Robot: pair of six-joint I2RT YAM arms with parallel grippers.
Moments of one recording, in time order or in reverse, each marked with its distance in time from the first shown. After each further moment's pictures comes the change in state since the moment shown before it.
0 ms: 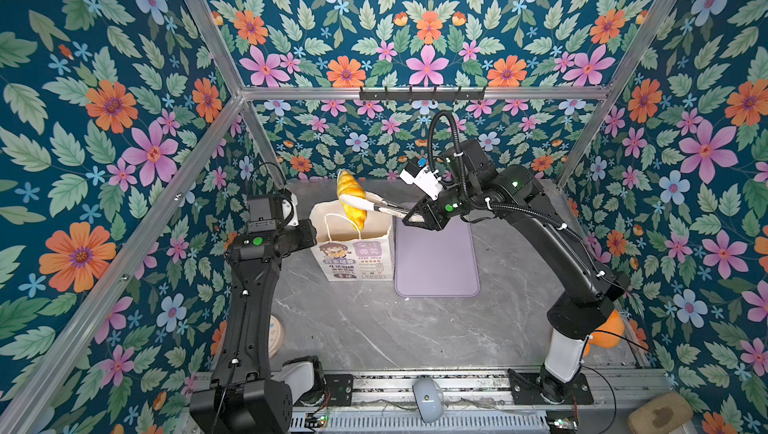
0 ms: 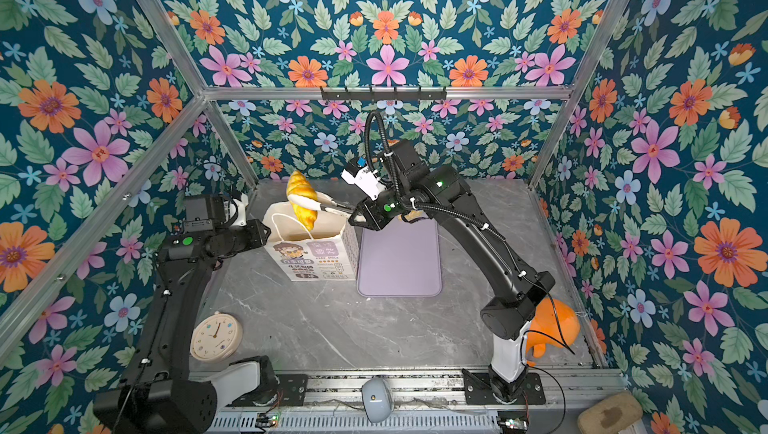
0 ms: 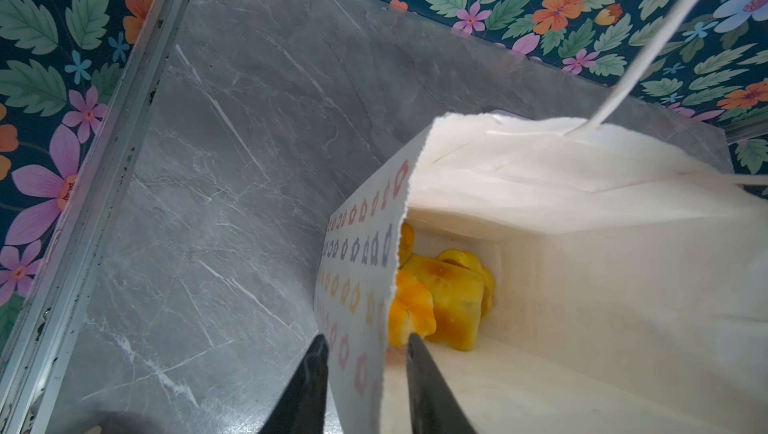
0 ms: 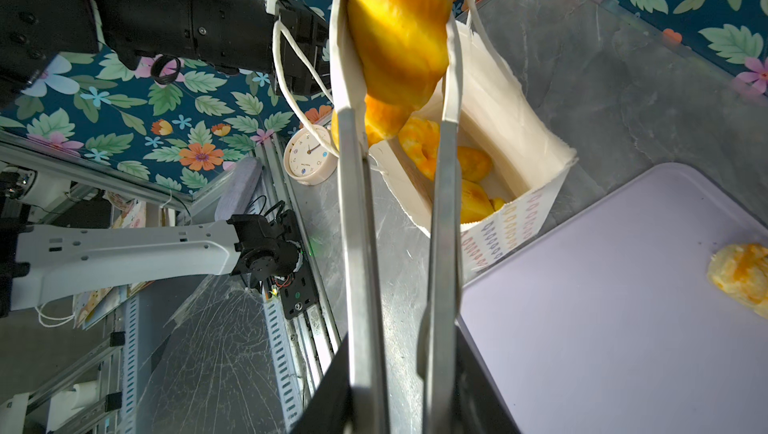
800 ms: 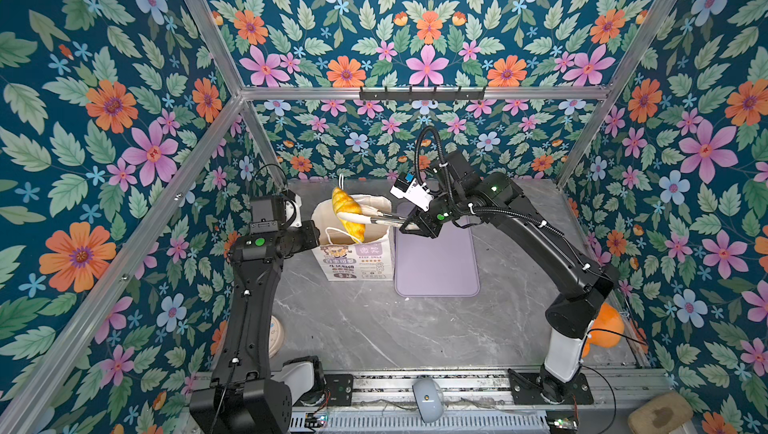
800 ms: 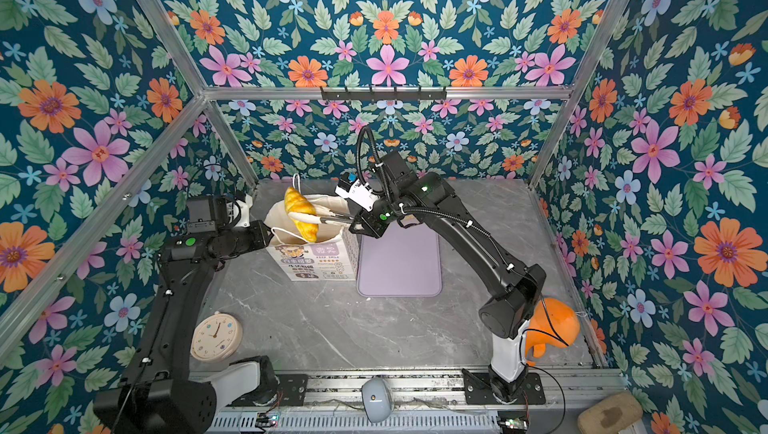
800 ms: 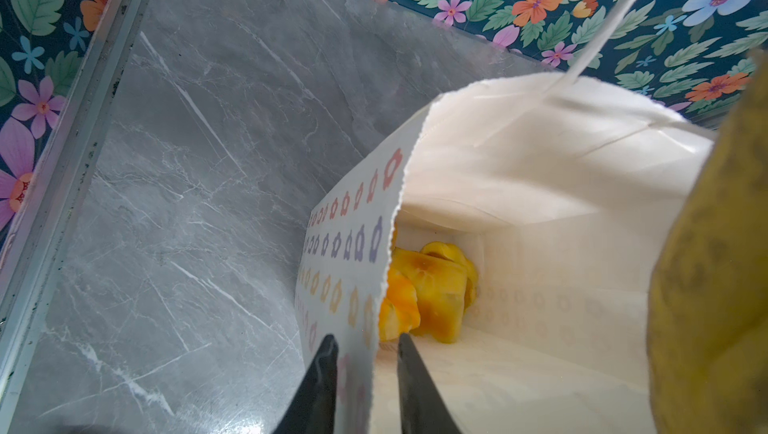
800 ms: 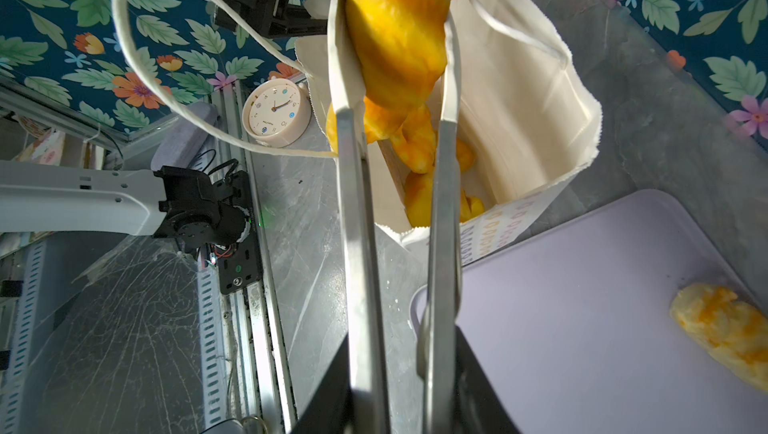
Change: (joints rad) left arm -0.011 -0.001 -0.021 0.015 0.043 -0.014; right arm 0.005 0.011 -0.139 0.093 0.042 -0.208
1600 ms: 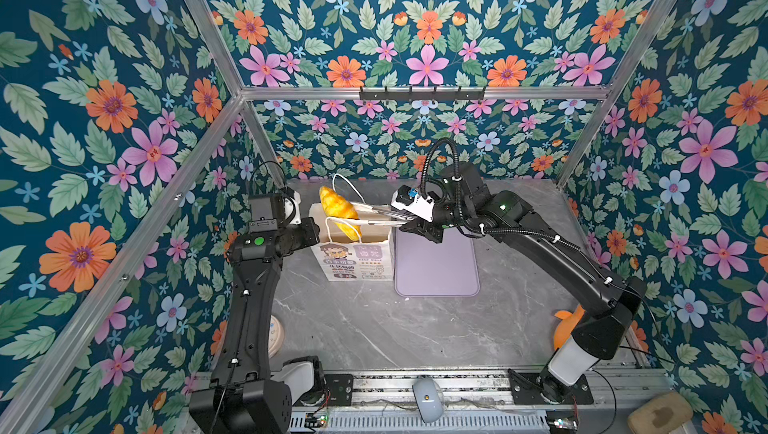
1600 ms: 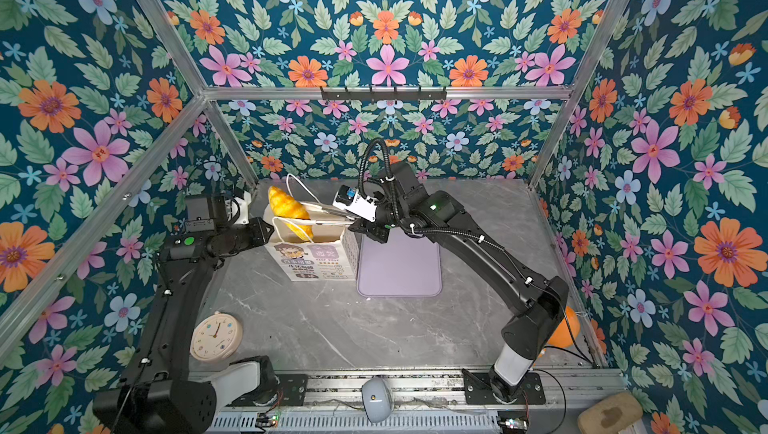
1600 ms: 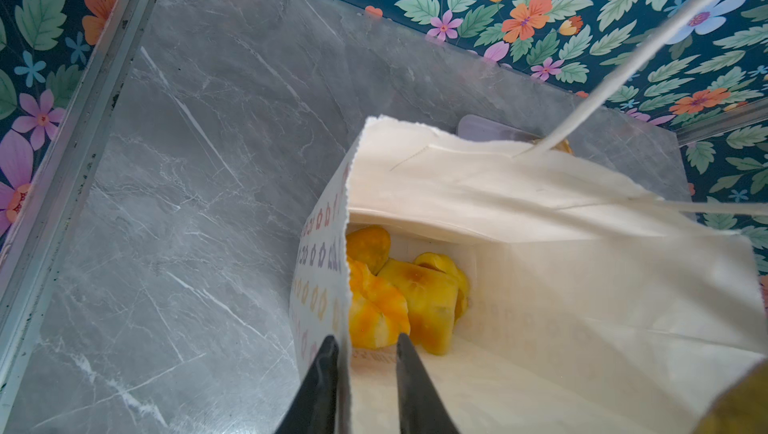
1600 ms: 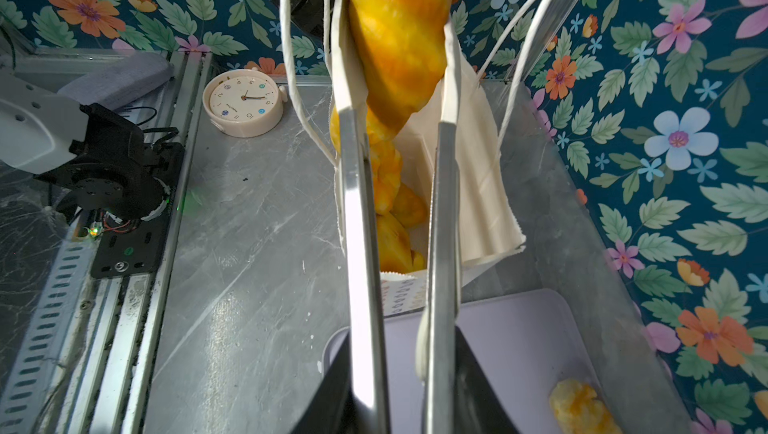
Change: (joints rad) left arm -0.005 0.003 0.021 0.013 0.006 -0.014; right arm 0.015 -0.177 -0.315 0.342 0.026 -0.314
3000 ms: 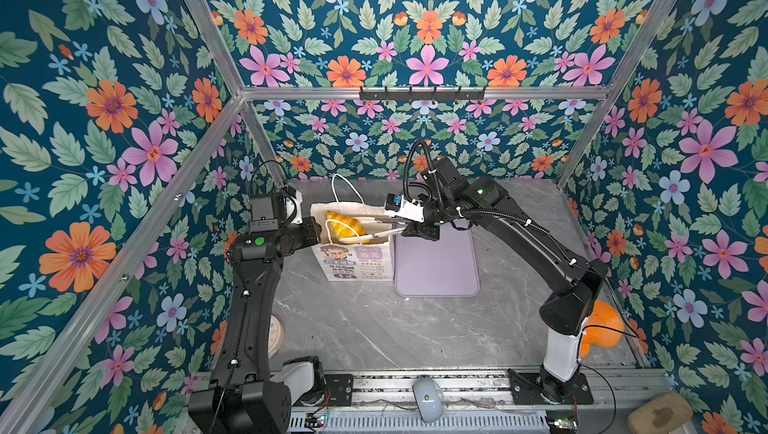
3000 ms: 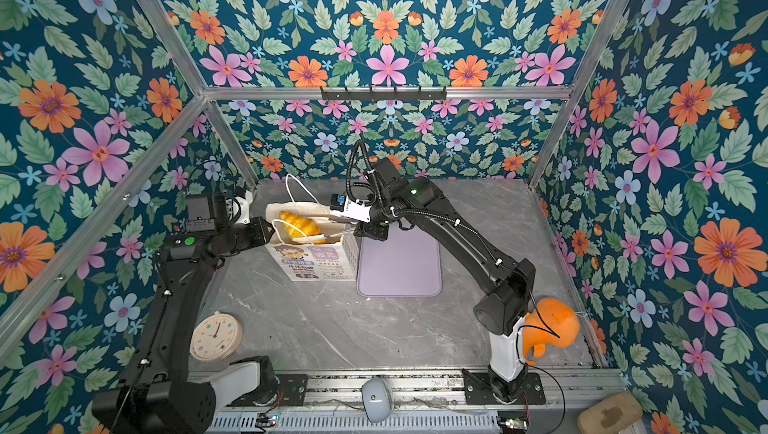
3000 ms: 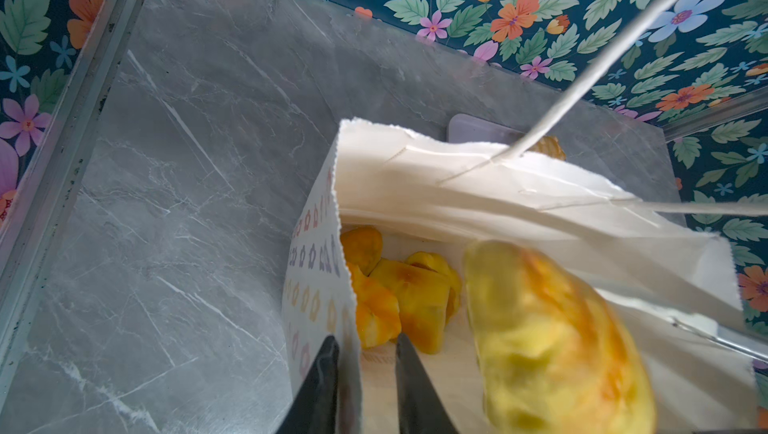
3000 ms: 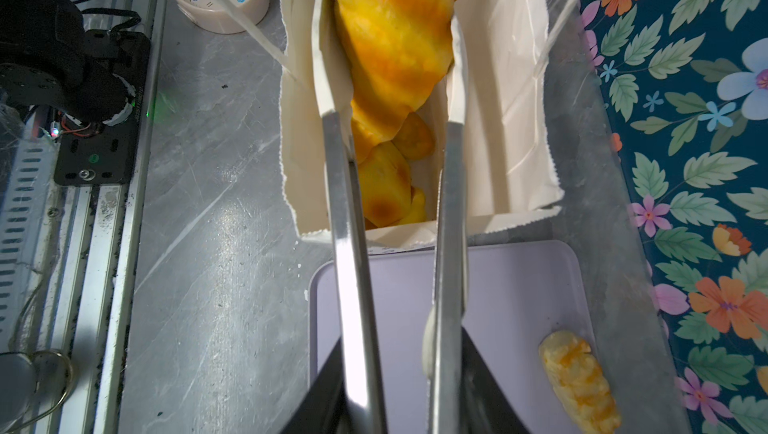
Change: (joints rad) left arm -0.008 -0.002 0.003 0.000 0.011 0.000; right arm 0.000 0.219 0.278 -0.325 0.084 -0.136
